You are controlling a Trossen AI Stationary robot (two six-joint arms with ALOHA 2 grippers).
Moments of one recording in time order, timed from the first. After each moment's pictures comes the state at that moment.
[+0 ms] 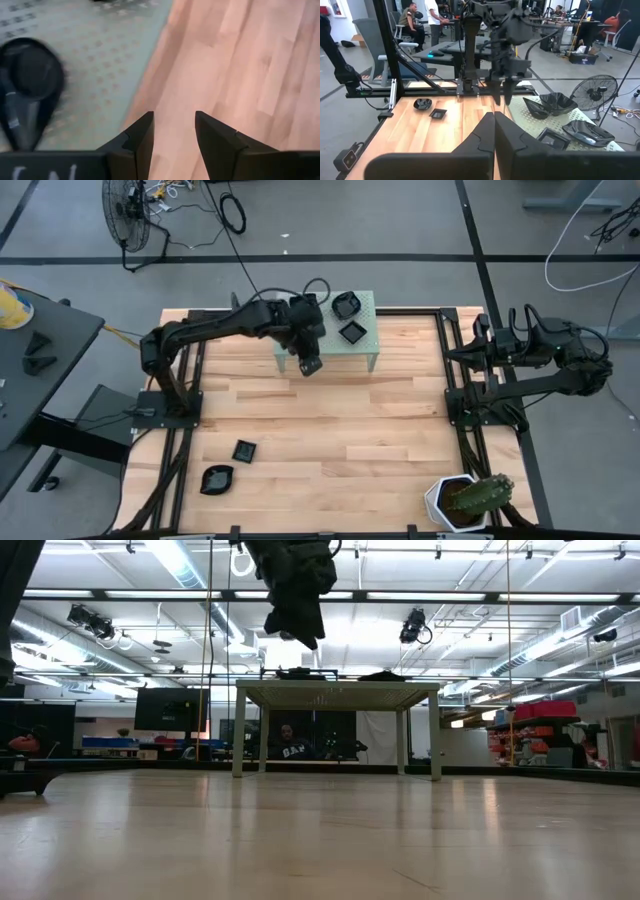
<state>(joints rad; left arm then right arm) 0.27 1.78 1.72 -0.96 0.09 -0.17 0.05 0.40 0.99 -0.73 0.09 -0.01</state>
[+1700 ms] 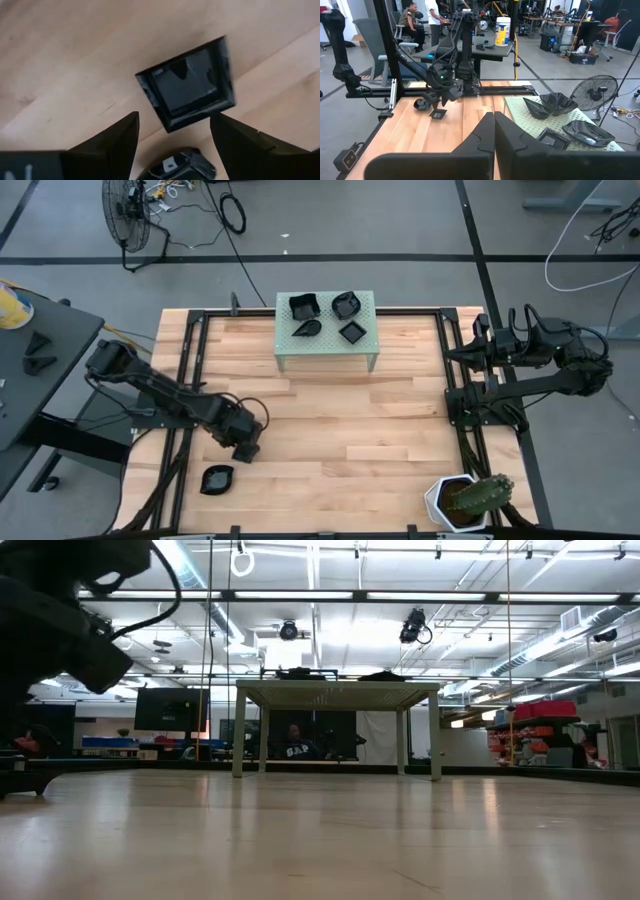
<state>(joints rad) -0.40 1.37 0.70 -0.71 0.23 -1.33 0.05 0.40 0.99 -0.73 0.09 -0.01</state>
